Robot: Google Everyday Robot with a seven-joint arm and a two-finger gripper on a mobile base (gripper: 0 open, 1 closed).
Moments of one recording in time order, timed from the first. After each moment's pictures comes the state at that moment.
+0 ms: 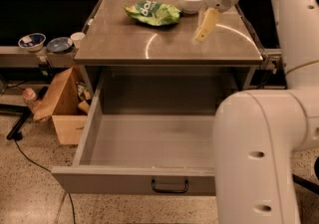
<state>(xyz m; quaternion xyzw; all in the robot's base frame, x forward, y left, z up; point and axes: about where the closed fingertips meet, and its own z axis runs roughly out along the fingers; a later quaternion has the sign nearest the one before) 0.745 -0.104 0.921 -0.70 0.61 0.11 0.35</state>
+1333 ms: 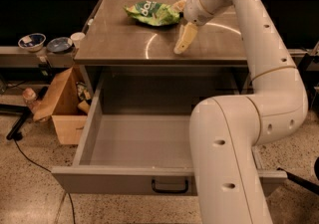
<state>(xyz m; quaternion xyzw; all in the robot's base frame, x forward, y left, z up) 0.802 -0.068 0.855 -0.69 0.62 0.11 0.35</state>
